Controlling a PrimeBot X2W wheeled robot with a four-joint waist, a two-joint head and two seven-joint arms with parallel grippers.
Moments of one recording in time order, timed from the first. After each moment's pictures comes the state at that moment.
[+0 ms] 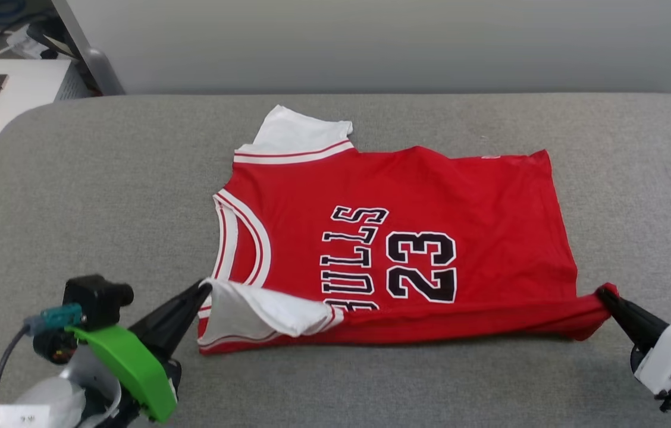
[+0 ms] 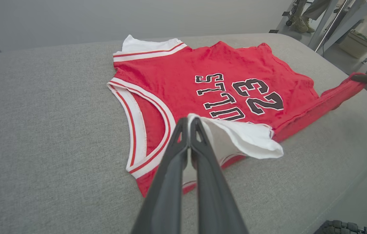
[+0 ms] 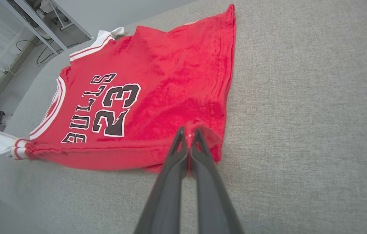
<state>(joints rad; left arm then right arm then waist) -0.18 0.75 -0.61 -0.03 -0.90 -0.11 -0.05 -0.08 -0.62 0.27 0.12 1.00 0.13 0.22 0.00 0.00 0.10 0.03</state>
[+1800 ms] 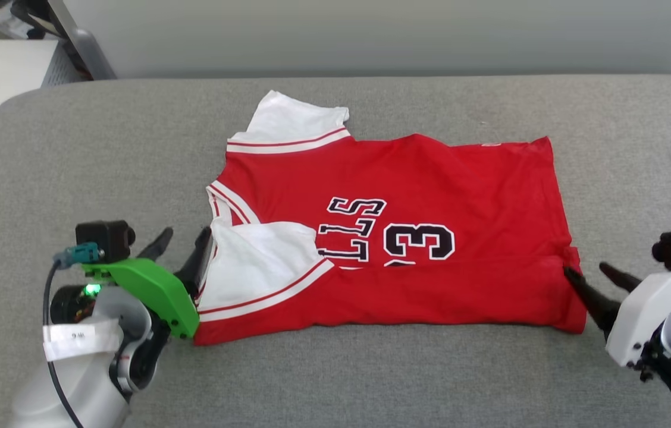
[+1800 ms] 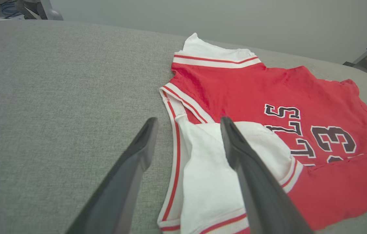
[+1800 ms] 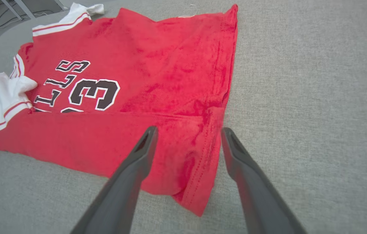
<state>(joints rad) -0.46 0.49 -0.60 0.46 -0.93 -0.01 -0.10 -0.23 -0.50 0.23 0.20 0.72 0.13 0.33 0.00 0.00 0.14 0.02</state>
